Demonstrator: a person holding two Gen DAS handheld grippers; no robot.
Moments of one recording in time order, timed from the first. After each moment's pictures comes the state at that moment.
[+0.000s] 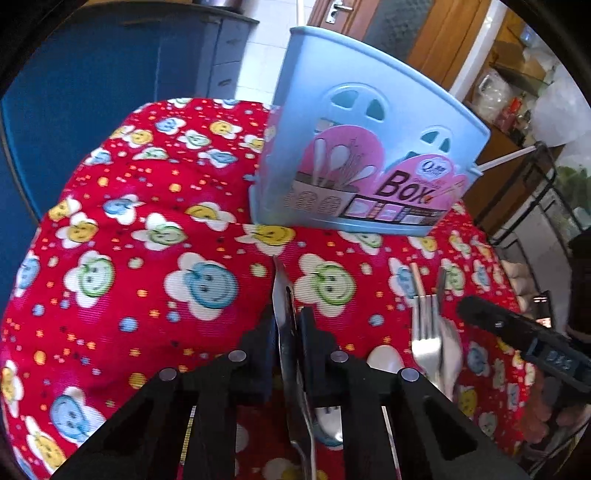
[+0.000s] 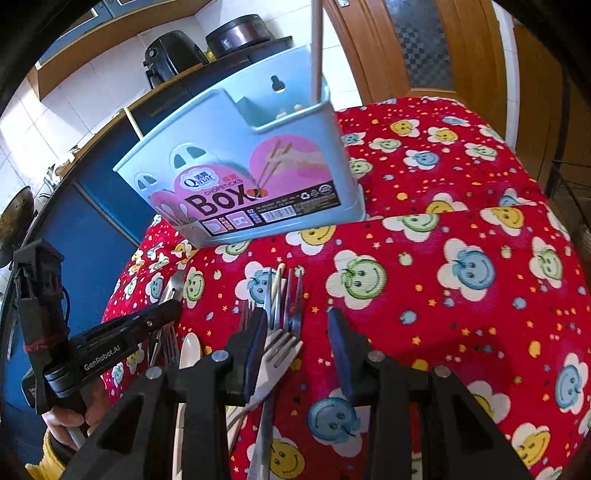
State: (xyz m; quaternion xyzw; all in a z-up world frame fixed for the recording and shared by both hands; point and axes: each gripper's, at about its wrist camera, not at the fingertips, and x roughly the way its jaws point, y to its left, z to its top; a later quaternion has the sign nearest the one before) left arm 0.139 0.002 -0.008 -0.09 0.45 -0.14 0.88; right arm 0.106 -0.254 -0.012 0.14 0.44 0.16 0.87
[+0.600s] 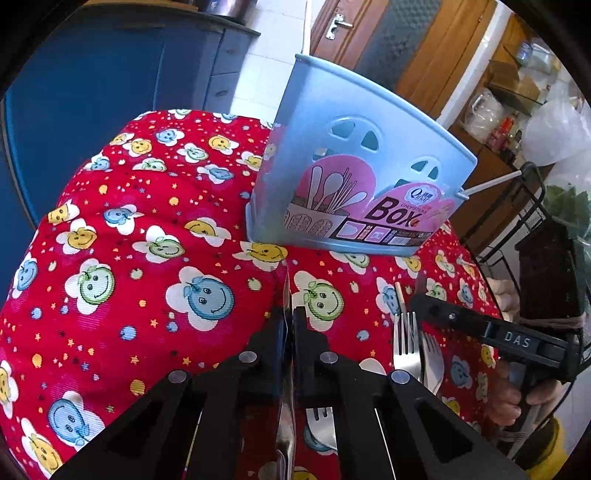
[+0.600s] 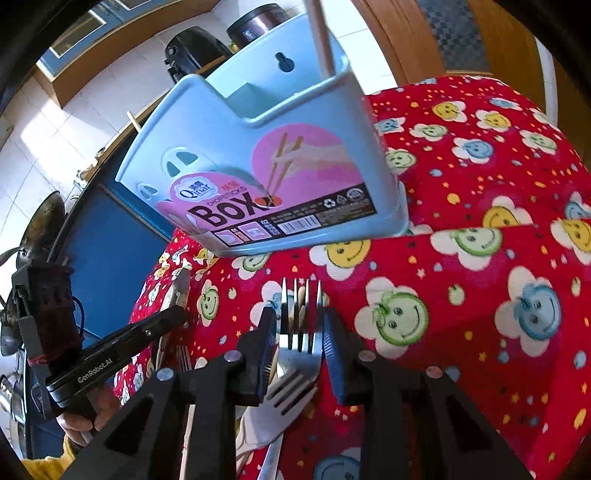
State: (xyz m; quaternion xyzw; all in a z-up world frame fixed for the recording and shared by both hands) left arm 0.136 0.012 0.001 -0.12 0.42 -0.15 0.89; right arm 0.143 -0.256 -0.030 0.17 0.44 0.25 0.84
